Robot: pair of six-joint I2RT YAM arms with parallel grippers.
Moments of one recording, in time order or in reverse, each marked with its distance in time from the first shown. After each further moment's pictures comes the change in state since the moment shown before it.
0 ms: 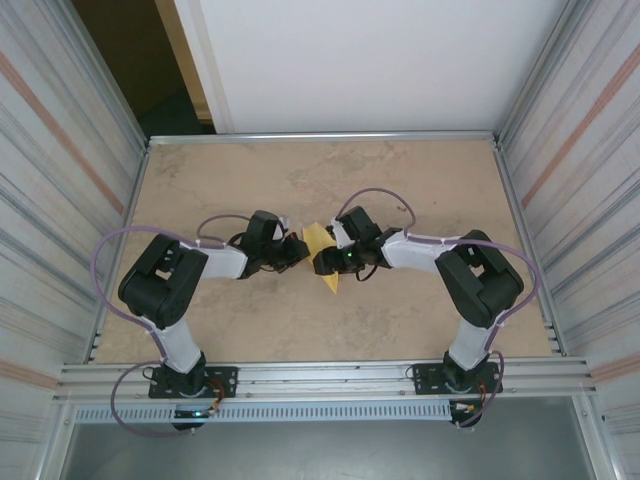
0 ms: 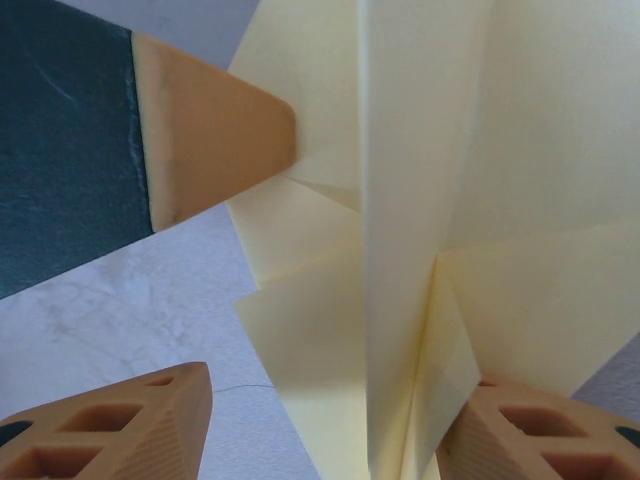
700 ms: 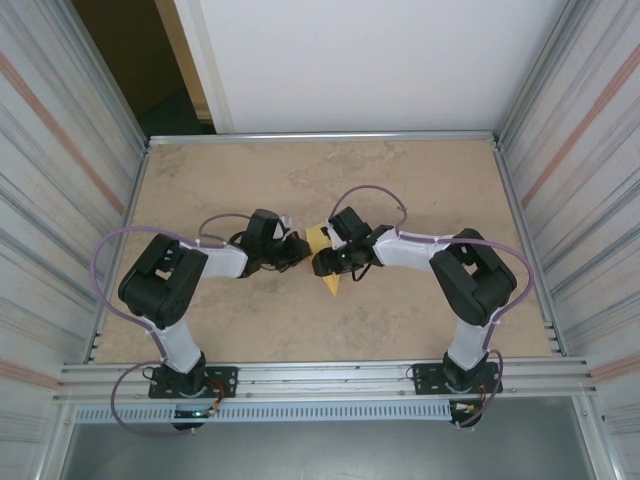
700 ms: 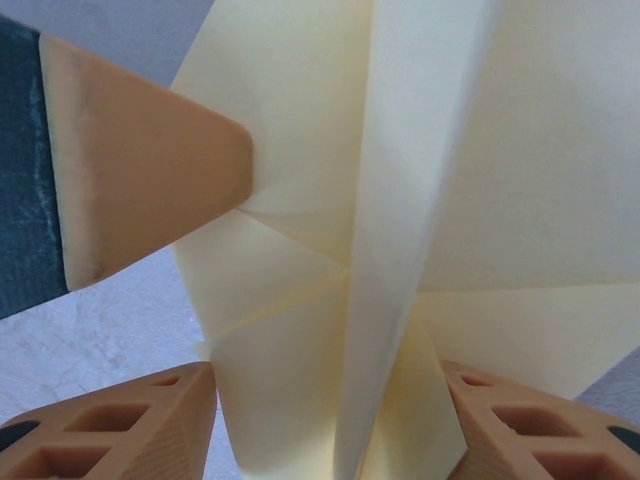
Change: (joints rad) left arm 0.000 0.000 0.012 -0.001 0.038 -0.003; right arm 0.039 0.032 0.068 -0.092 0.140 -0.038
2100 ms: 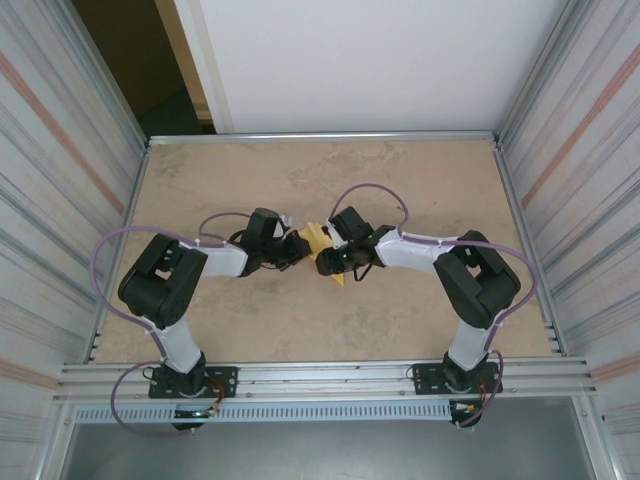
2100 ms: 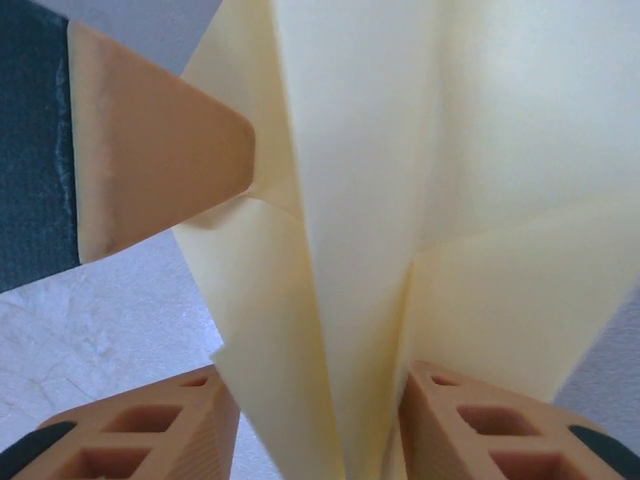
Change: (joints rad) left arm 0.002 0.000 0.007 -0.007 0.000 0.001; right arm -0.006 -0.027 -0.013 0.001 0.027 -0.036
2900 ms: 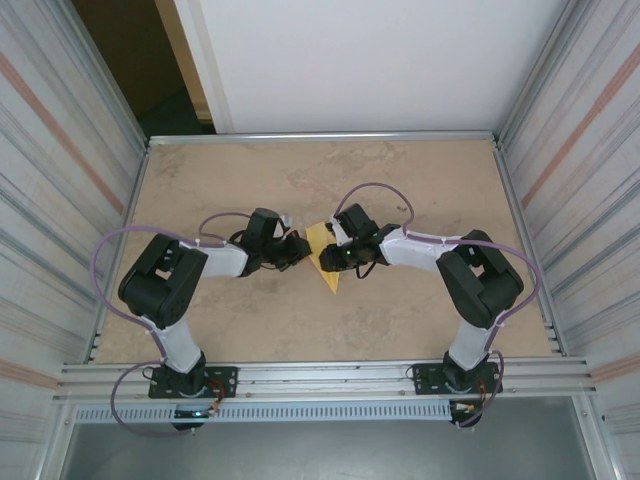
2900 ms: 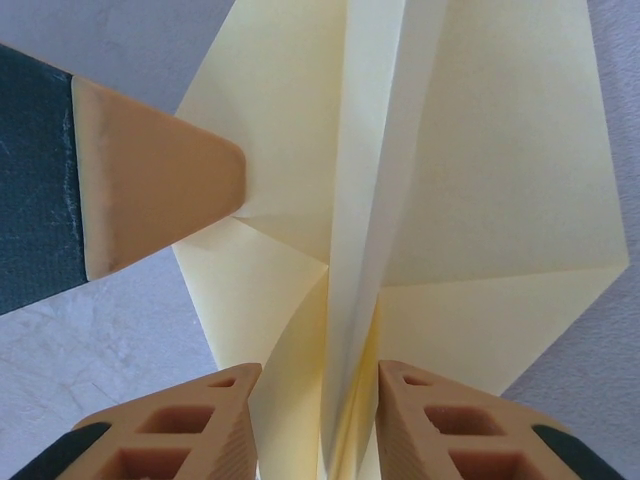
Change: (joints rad) left arm 0.000 0.001 0.000 -0.002 0.000 0.002; right arm -0.033 -0.007 -0.015 0.029 -0.057 0.022
